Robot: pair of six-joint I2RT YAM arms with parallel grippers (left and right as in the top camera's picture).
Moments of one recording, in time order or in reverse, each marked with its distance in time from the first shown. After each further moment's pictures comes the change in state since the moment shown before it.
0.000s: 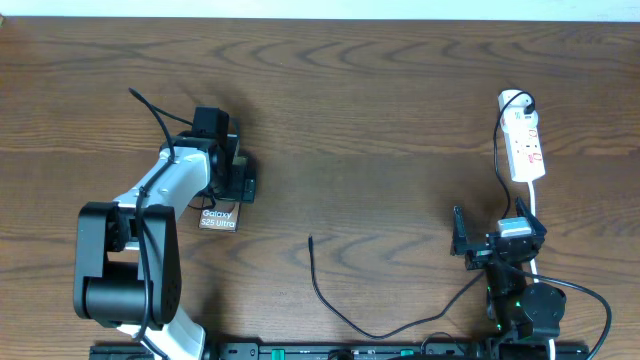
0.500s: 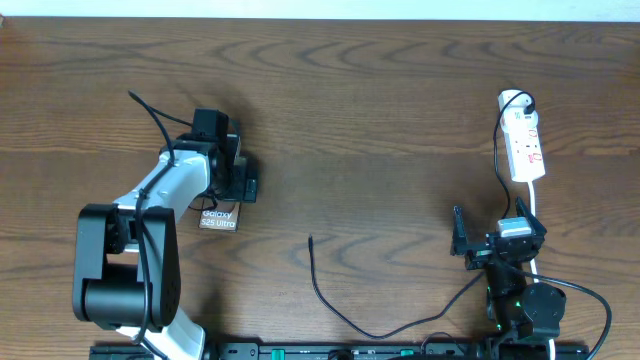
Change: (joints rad) left arm 0.000 -0.007 -0.026 0.041 0.039 -0.006; right arm 0.000 0.000 0.000 0.000 0.000 0.000
